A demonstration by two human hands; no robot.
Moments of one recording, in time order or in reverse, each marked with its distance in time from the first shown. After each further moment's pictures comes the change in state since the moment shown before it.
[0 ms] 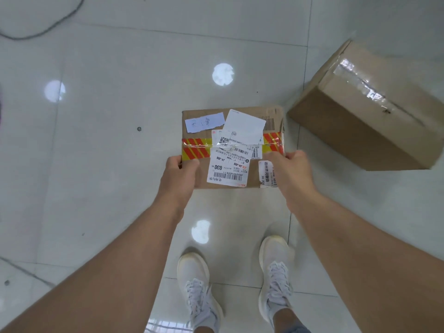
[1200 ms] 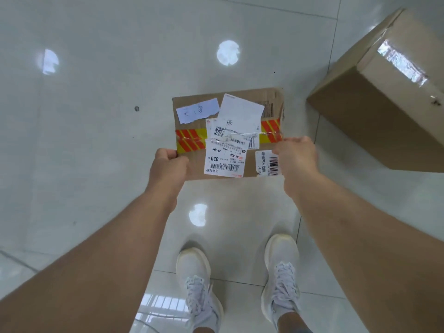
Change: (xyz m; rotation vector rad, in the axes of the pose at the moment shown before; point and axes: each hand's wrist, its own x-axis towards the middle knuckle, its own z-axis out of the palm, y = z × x) left_hand 0.061 -0.033 -0.010 -0.006 0.085 -0.167; right_hand 0.030 -0.009 0.043 0.006 0.090 0.114
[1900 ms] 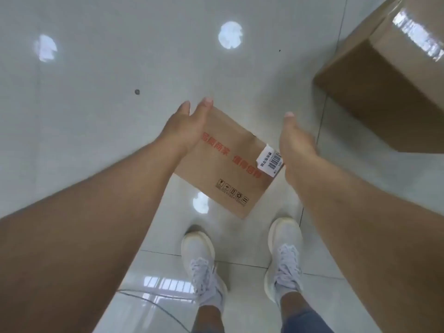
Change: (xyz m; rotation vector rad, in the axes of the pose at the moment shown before) left_hand 0.011 0.036 0.009 0.383 -0.188 0.212; right_hand 0.017 0.015 0.011 -0.236 0.097 0.245
